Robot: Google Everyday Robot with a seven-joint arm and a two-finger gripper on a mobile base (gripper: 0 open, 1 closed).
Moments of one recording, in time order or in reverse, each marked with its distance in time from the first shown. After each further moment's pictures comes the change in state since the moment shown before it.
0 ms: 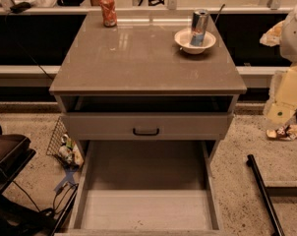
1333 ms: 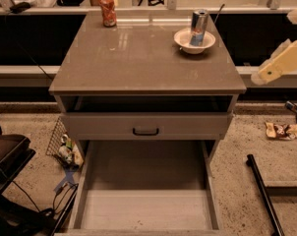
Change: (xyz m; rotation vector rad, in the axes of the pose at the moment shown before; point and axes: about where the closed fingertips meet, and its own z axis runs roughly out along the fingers) arm 0.022 -0.110 0.014 0.241 -0.379 0.290
